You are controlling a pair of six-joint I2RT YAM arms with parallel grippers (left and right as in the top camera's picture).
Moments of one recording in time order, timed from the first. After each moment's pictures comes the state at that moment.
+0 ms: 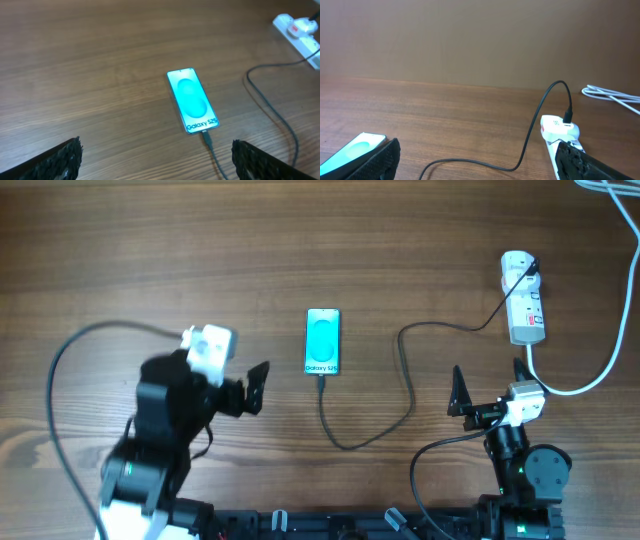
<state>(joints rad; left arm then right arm) -0.20 0.70 0.64 -0.53 0.17 -0.02 -0.07 0.02 0.01 0.01 -0.20 -0.02</state>
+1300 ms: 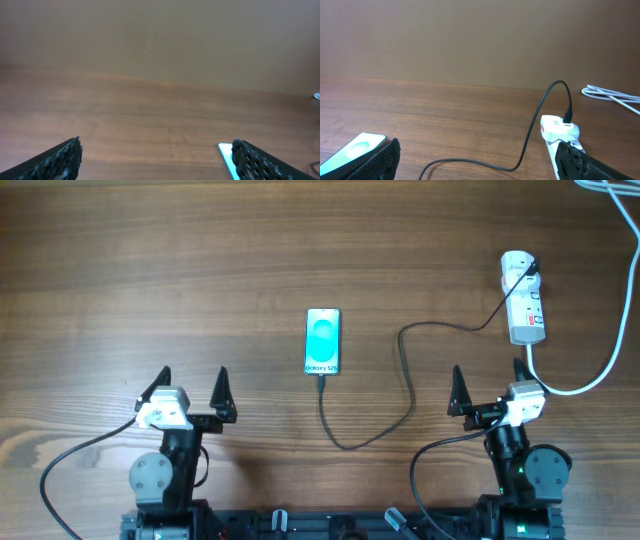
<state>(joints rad) 0.04 0.01 0.01 -0.04 0.11 -0.16 -0.07 0.02 0.01 0.01 -0.20 -0.02</state>
